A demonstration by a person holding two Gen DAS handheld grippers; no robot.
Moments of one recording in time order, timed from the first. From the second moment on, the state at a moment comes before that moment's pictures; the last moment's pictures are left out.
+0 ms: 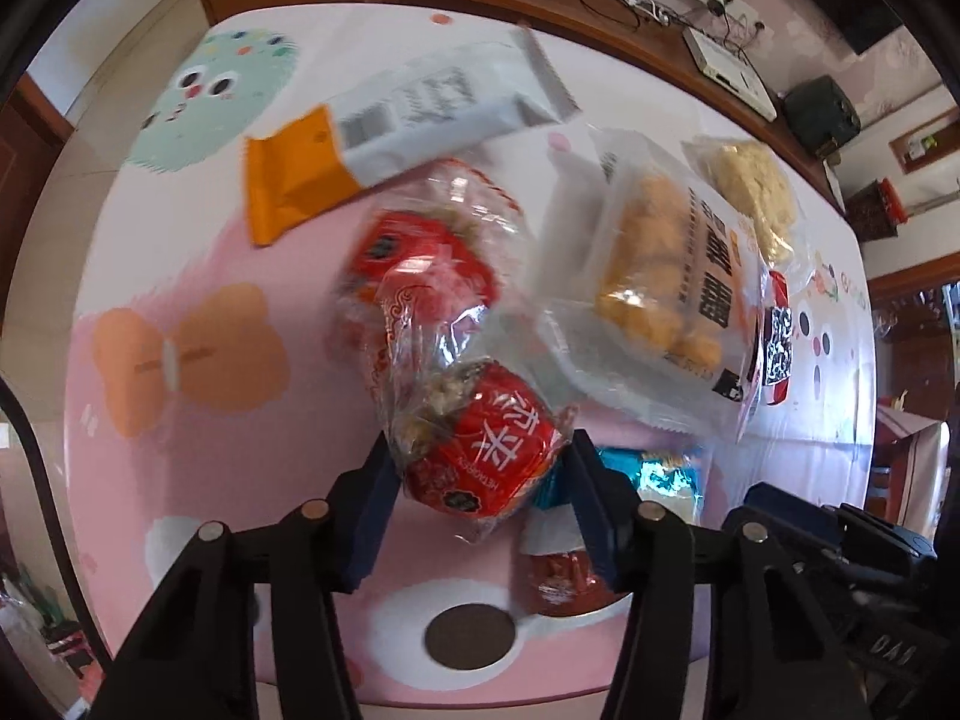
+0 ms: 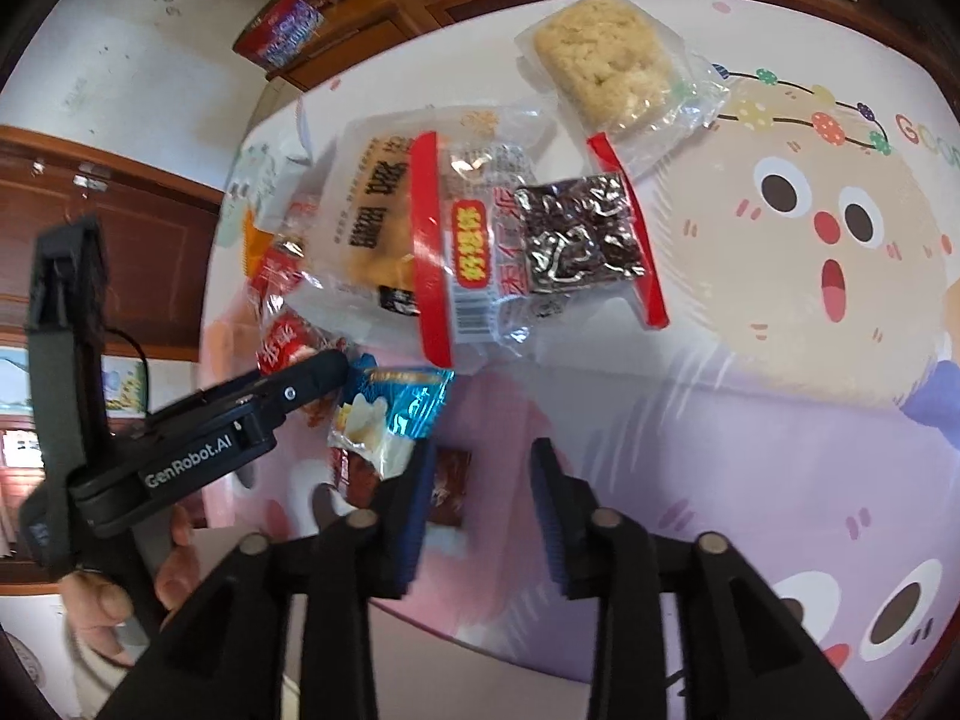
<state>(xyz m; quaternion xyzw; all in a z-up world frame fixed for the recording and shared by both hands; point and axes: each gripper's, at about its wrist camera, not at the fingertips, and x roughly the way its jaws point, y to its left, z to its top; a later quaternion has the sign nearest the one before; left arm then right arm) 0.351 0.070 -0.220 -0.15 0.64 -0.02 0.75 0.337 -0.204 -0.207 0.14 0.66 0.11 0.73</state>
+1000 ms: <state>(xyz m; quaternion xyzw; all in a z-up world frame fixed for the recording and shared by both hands) 0.272 0.139 -0.162 -0.21 0.59 -0.05 0.78 0.357 -0.097 -0.217 -0.04 0.67 0.08 0.74</state>
